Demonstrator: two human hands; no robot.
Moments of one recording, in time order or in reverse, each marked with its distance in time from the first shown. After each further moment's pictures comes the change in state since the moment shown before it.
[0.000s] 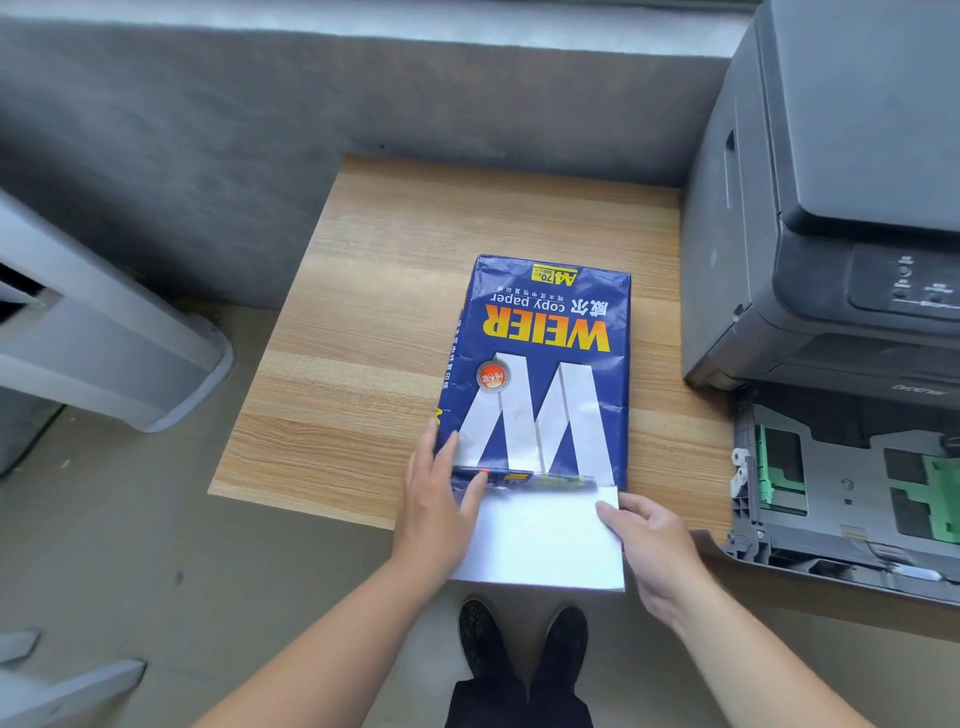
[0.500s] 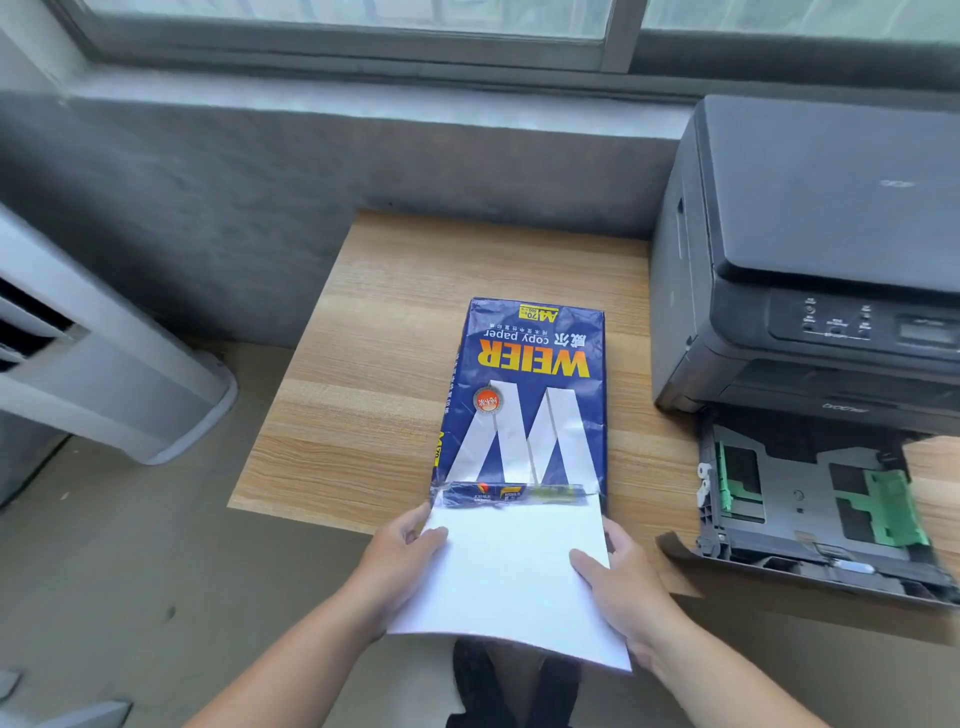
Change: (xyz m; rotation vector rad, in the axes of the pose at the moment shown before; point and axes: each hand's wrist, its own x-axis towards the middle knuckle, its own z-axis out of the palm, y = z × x) left_hand -0.052 0.023 -0.071 -0.561 -0.322 -0.502; right_hand -0.069 -0.002 0.000 -0.225 -0.078 -0.072
